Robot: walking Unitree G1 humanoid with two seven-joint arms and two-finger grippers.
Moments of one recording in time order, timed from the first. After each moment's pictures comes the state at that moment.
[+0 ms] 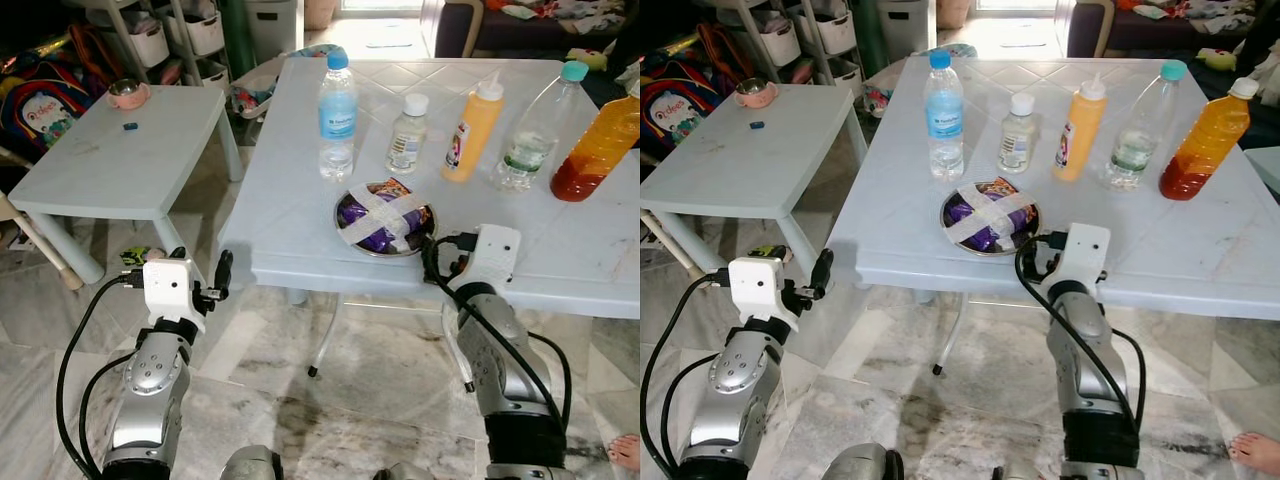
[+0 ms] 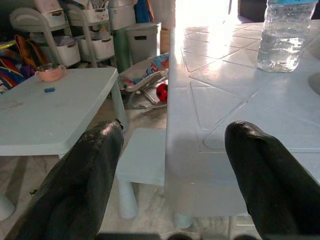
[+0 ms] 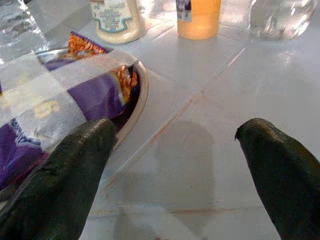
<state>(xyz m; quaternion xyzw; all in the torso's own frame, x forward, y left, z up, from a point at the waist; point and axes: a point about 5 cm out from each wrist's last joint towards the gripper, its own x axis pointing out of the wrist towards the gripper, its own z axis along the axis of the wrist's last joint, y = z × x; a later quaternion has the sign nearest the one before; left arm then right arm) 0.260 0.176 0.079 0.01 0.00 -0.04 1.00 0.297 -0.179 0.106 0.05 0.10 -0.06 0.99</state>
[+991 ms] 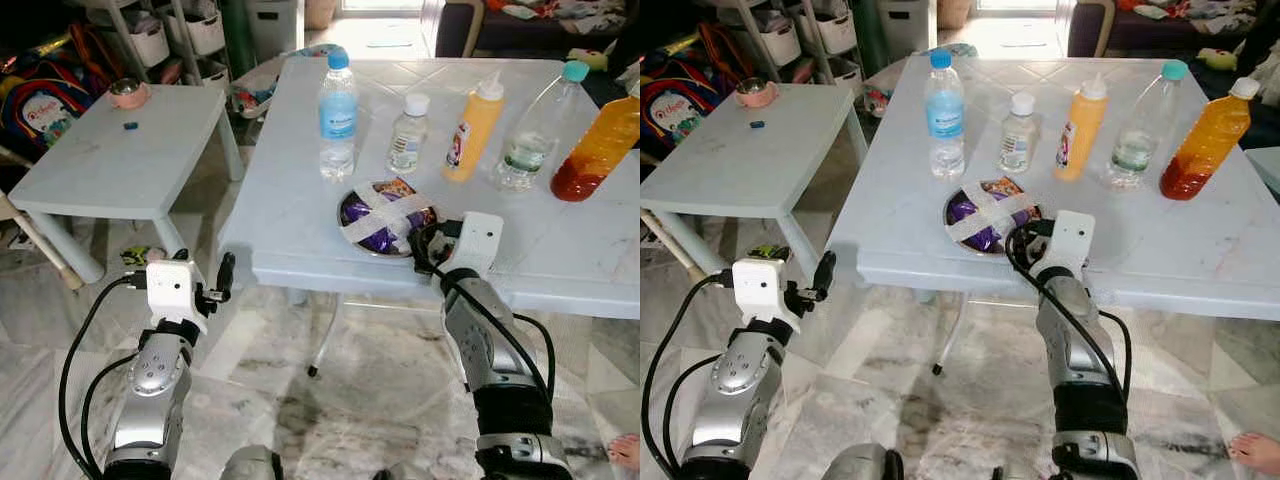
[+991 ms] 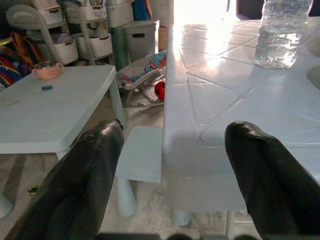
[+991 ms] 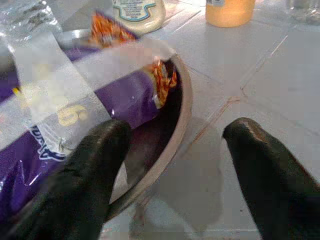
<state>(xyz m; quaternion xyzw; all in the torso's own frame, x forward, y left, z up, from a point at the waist) 0.258 0.174 0.077 0.01 0.01 -0.04 1.00 0.314 -0.167 0.097 0.08 0.14 -0.03 0.99</state>
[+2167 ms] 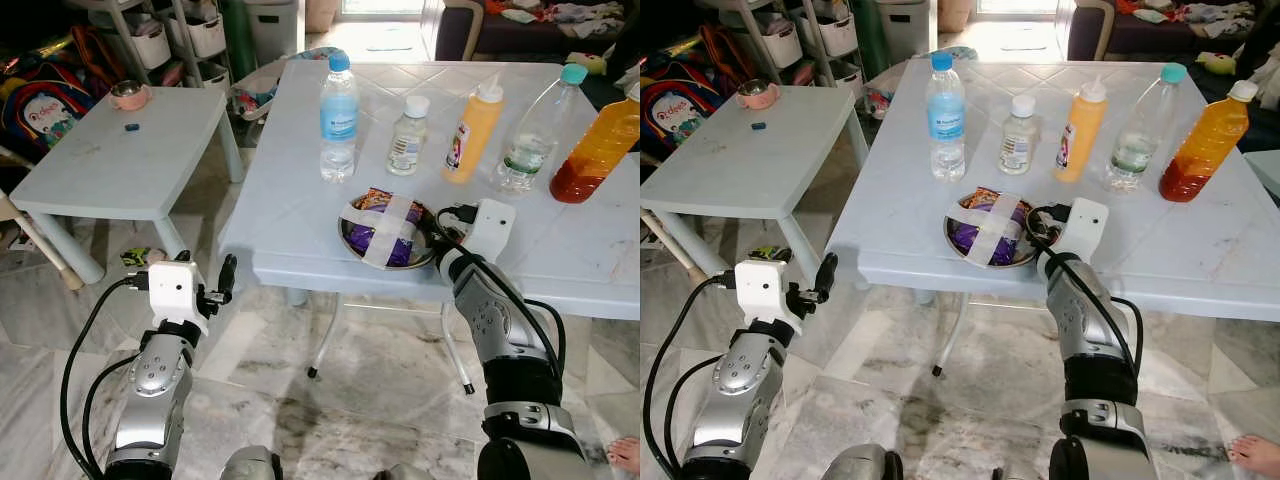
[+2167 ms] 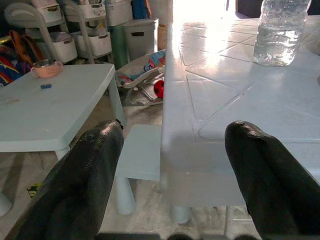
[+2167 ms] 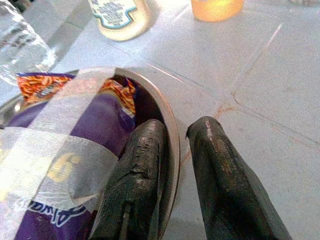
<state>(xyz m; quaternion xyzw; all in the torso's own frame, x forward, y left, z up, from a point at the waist) 0.258 0.173 0.075 0.01 0.01 -0.05 1.00 0.331 -0.181 0.105 0.15 0.16 -0.05 0.97</state>
